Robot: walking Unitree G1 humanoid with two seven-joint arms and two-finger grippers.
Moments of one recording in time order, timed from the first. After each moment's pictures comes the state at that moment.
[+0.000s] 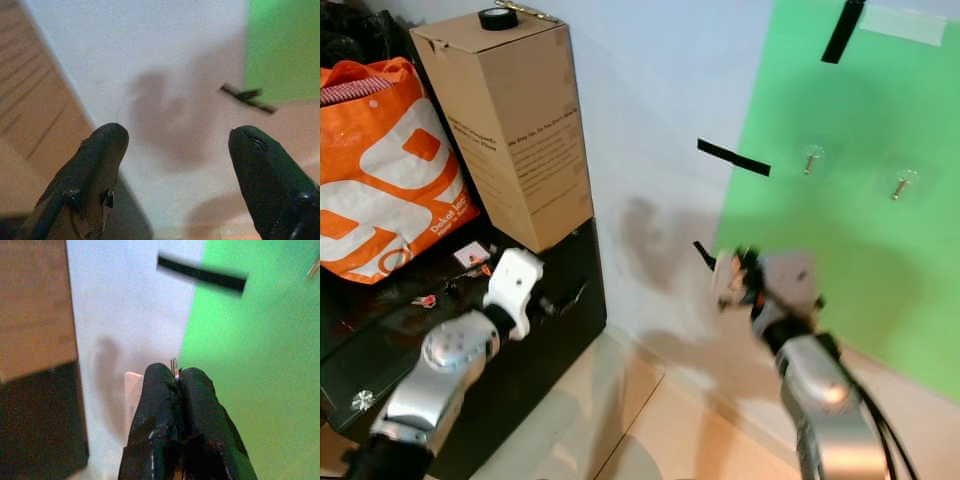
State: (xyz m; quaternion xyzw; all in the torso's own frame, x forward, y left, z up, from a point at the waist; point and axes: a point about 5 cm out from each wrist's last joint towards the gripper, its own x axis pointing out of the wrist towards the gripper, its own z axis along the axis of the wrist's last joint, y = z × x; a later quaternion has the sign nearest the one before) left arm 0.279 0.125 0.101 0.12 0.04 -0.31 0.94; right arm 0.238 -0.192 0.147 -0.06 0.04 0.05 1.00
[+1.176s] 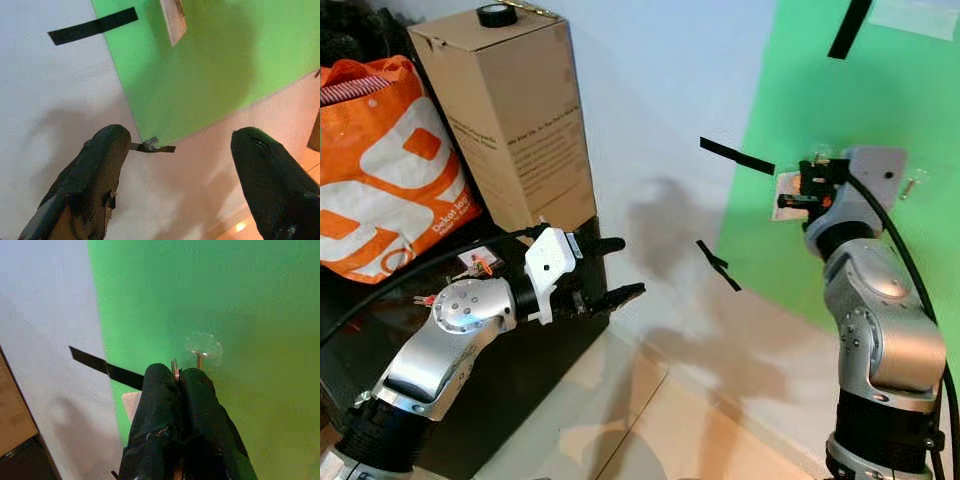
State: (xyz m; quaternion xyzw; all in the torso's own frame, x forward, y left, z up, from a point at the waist) left arm 0.273 0.083 0.148 0.12 -0.01 -0.52 0.85; right arm 0.290 -0.237 0.211 0.01 0.00 -0.04 1.00
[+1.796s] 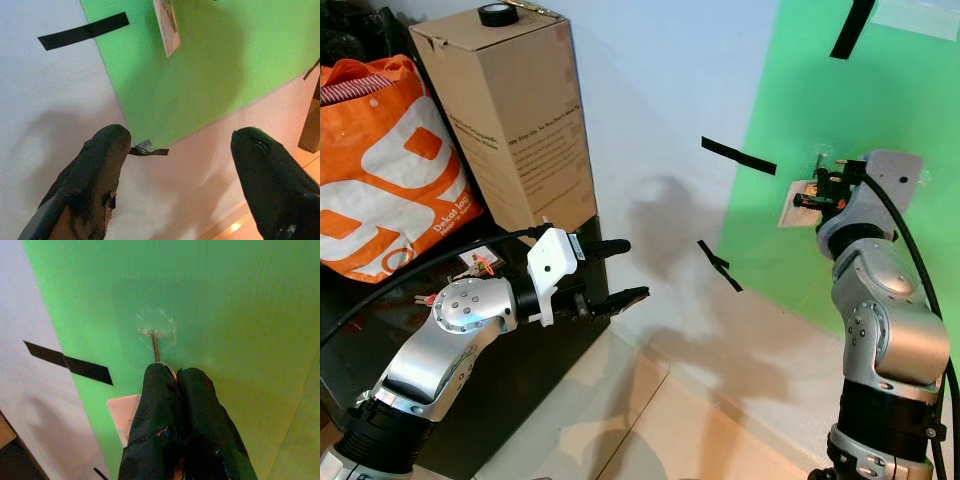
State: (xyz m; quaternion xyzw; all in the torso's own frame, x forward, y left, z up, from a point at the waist) left arm 0.271 0.080 0.151 0.12 -0.01 -0.53 0.84; right arm 0.296 -0.254 0.202 0.04 0.03 -0.09 1.00
